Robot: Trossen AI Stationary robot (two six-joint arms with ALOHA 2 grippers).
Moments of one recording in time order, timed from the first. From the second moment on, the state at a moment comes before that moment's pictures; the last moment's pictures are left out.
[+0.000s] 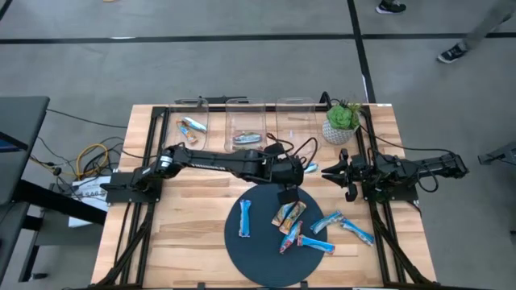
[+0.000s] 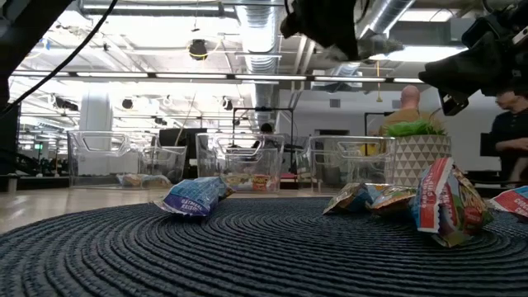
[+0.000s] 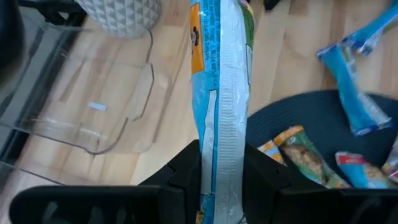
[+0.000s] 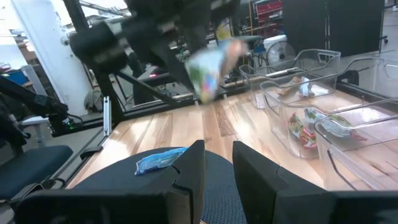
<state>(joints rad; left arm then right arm) -0.13 2.22 2.28 -1.01 -0.38 -0.24 0.15 0.06 0.02 0.01 0.13 0.20</state>
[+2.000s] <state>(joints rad) -0.13 0.82 0.67 -0.82 -0.34 -0.47 0.15 0.06 0.02 0.01 0.13 0.20</state>
